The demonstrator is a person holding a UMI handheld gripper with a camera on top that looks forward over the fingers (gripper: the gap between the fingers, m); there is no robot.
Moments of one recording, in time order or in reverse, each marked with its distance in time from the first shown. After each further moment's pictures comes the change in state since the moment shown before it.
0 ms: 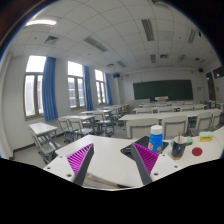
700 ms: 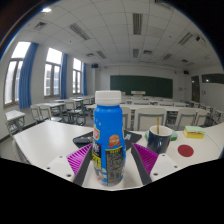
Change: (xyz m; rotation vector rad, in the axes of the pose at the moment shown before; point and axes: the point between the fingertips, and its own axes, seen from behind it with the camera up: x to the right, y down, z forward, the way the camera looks) arm 0.179 0.086 0.107 -0.082 0.282 -0.062
